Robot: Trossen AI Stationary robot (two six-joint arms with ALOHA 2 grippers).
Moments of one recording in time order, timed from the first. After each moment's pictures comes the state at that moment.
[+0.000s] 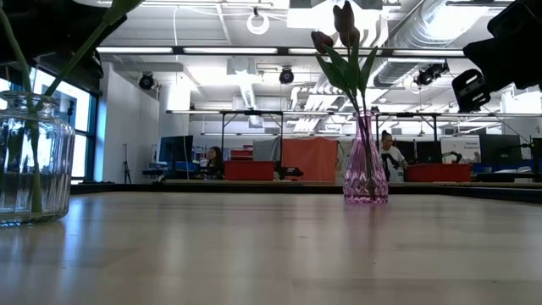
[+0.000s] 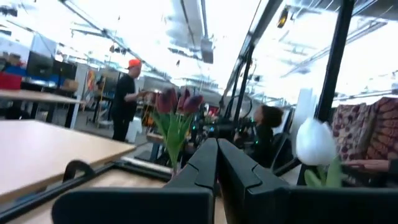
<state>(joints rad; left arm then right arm) -0.22 0.00 0.01 0.36 -0.36 -0.09 0.21 0.01 0.01 0.02 -0.06 0.25</state>
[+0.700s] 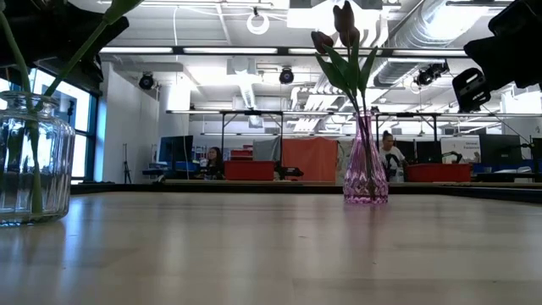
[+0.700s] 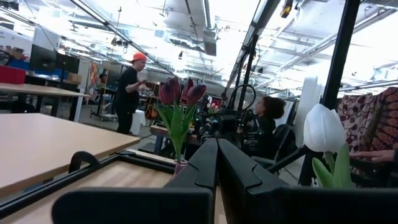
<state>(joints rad) -0.21 0.00 0.01 0.32 -0.37 -0.09 0.21 0.00 0.01 0.02 -0.06 0.25</state>
